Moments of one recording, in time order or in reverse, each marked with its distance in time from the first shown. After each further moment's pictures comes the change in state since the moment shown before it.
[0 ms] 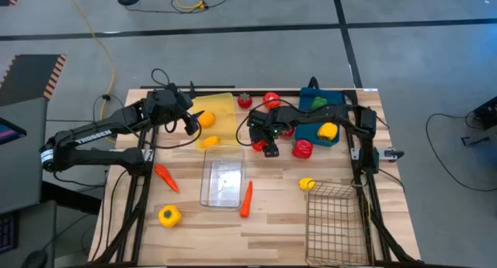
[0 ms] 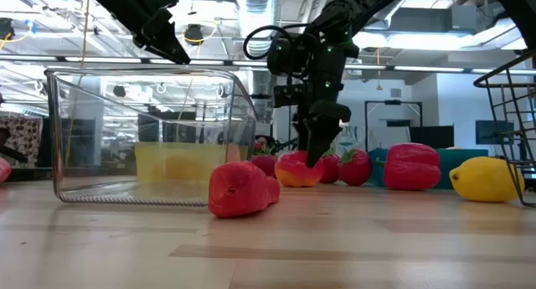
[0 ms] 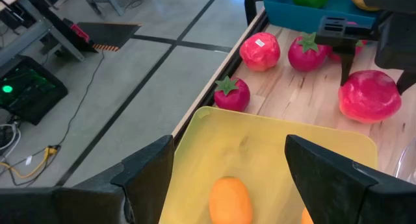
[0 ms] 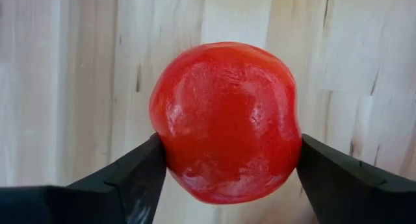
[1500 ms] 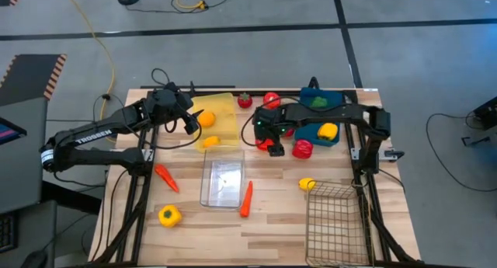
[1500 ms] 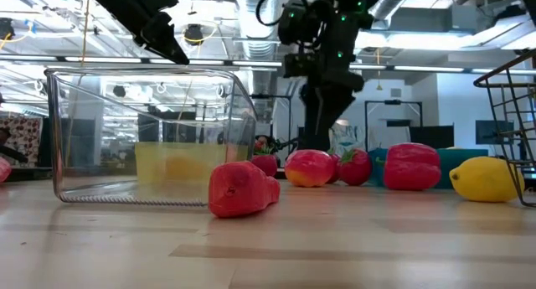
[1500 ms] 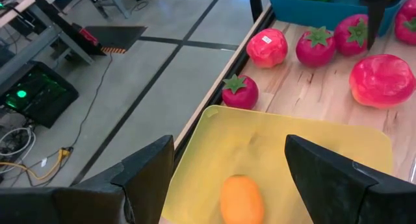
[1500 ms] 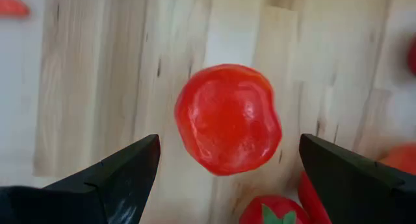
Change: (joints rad) left arm 0.003 0.000 0.000 0.000 -0.024 0.041; right arm 0.020 -0.138 0.001 -0.087 0.045 -0.023
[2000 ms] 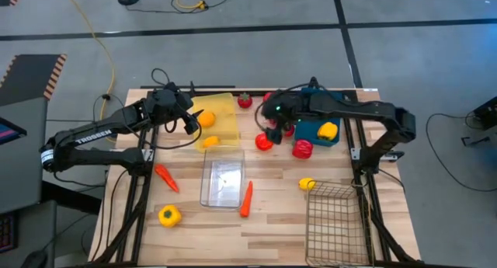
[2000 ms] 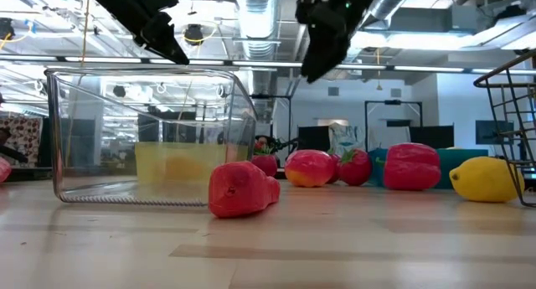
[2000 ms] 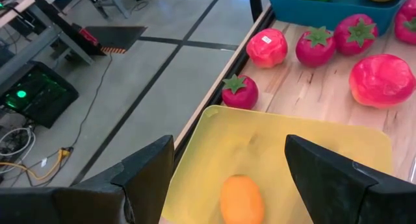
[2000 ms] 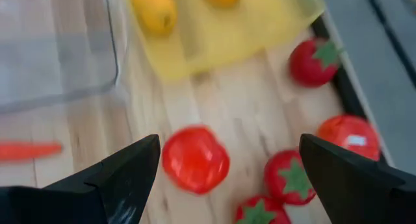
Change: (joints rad) left arm 0.000 0.000 0.000 0.000 0.000 0.000; right arm -0.007 -0.234 0.000 0.082 0.081 0.357
